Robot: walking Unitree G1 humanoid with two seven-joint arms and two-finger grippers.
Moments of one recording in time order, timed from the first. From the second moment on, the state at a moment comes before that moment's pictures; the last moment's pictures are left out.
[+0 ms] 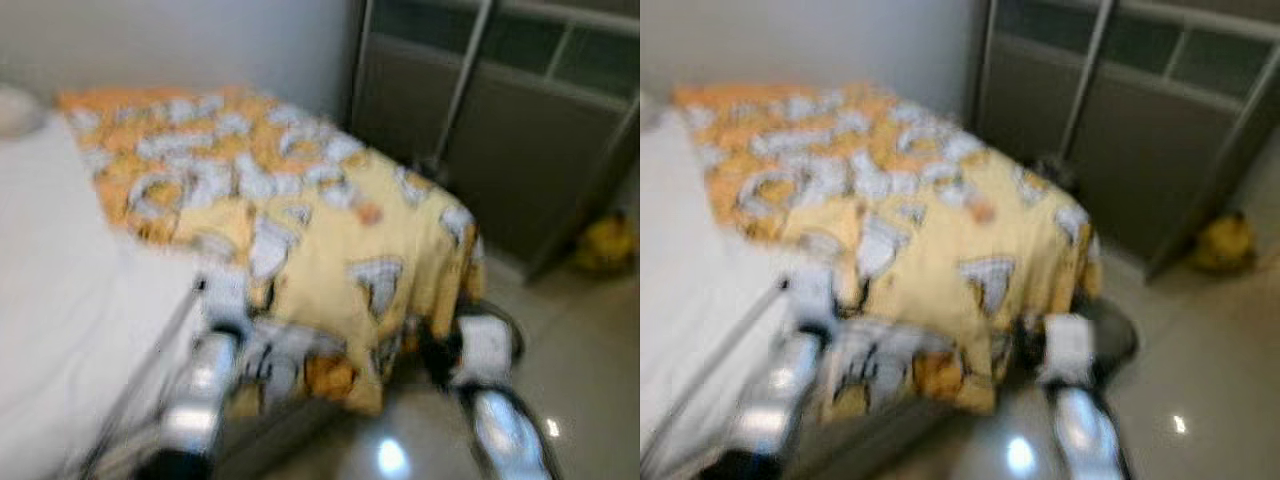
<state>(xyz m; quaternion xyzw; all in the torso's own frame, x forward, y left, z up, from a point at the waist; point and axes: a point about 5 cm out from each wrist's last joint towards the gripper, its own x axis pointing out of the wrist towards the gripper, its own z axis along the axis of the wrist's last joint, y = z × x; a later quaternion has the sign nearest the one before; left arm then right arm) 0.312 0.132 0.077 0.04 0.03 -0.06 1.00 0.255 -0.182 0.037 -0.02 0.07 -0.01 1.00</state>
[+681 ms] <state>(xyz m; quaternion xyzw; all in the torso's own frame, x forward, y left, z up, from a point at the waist) 0.307 0.155 0.119 0.05 -0.08 -0.06 0.99 0.229 -0.184 0.084 -0.03 -0.02 -0.03 1.00</state>
